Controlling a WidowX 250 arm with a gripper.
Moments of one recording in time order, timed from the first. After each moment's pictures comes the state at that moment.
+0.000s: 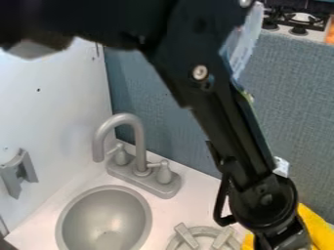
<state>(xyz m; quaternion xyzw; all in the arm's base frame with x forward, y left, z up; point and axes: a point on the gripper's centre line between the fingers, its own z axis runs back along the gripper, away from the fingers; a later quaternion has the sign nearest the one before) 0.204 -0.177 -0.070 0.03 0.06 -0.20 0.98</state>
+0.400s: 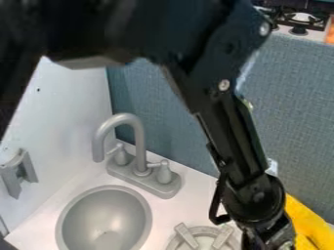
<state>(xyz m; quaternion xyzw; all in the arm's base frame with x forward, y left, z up) 0.205 -0.168 -0.088 0.01 0.09 -0.19 0.98</state>
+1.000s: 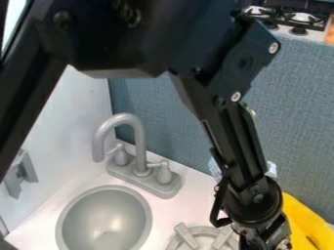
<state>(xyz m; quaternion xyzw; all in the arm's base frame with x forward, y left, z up) 0.209 -0.175 -0.098 -0.02 0.10 -0.19 0.98</state>
